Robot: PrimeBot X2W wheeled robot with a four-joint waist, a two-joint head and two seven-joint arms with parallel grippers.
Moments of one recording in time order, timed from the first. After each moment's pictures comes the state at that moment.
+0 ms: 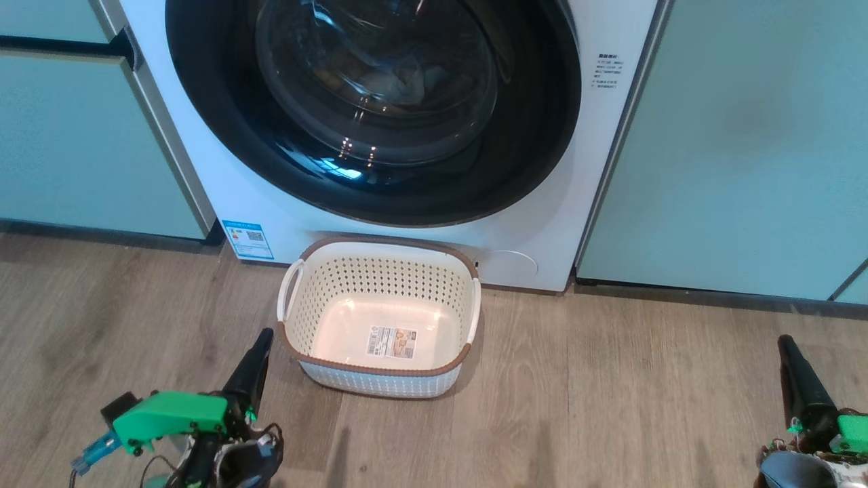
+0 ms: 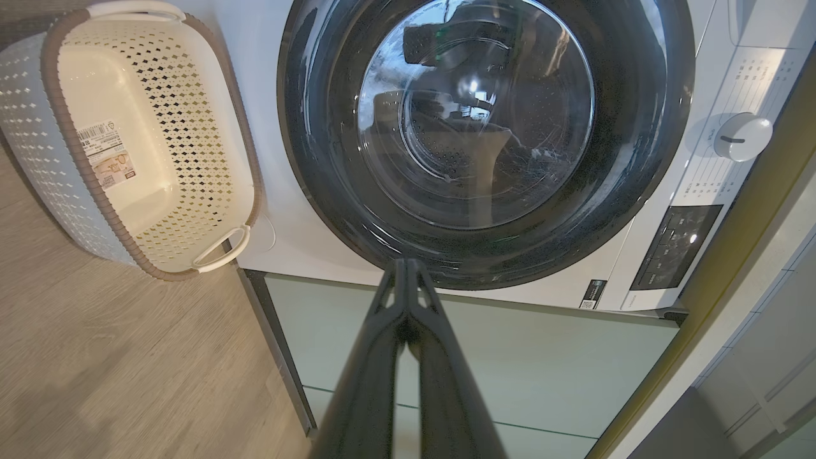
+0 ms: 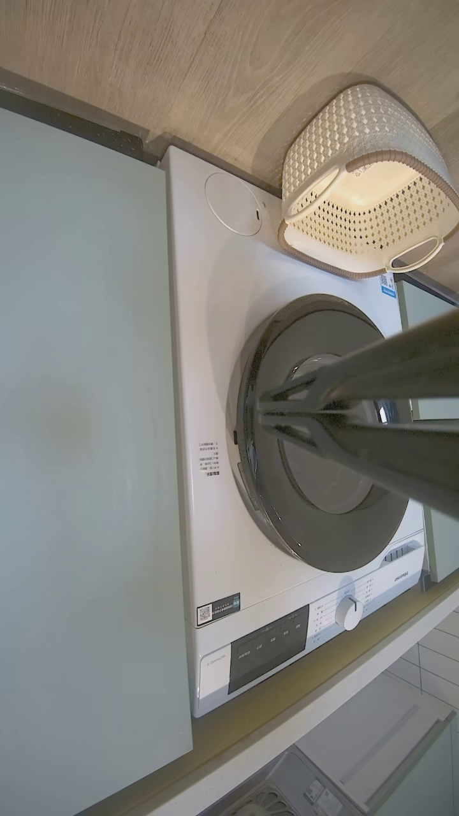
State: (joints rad) left arm -0.05 0.04 0.08 0.28 -1.60 -0.13 0.11; right arm -0.05 -0.03 -0.13 0.28 1.60 0.13 0.11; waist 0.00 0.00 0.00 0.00
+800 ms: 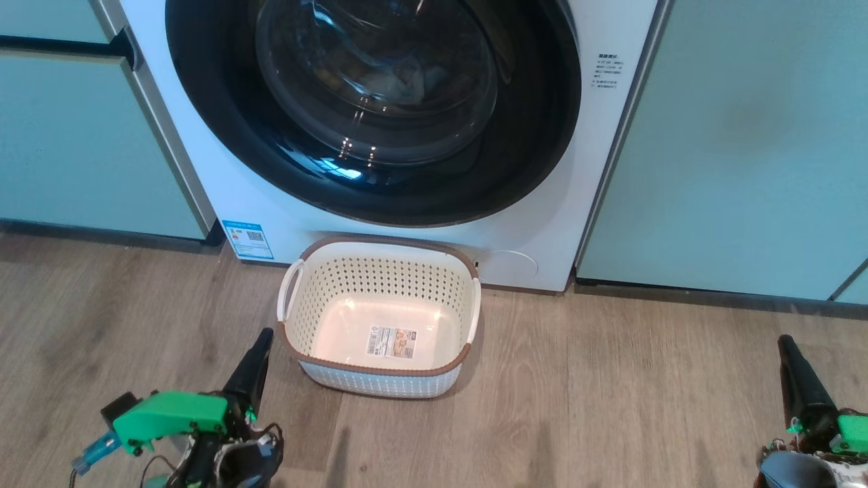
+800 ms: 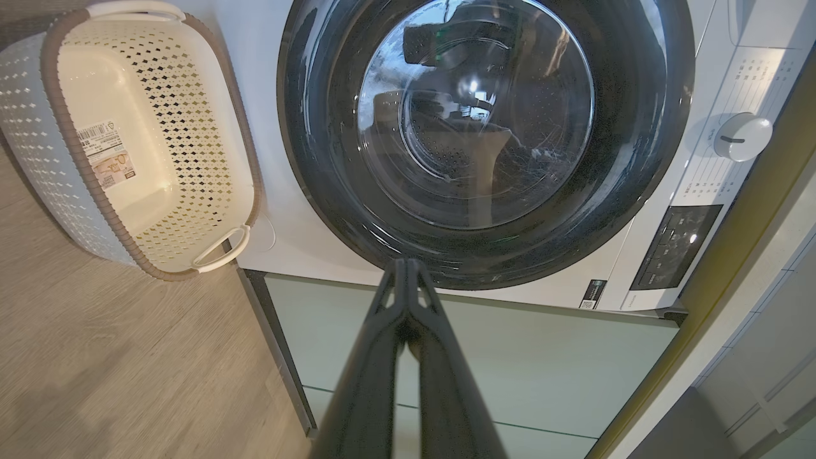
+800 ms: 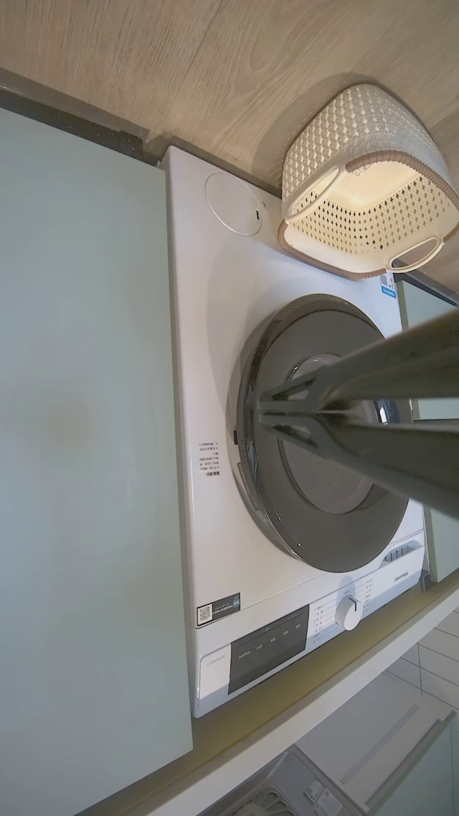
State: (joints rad) left arm -0.05 0.04 0.08 0.28 -1.60 -0.13 0.11; right arm -0.05 -0.03 -0.13 0.28 1.60 0.13 0.11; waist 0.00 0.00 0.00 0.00
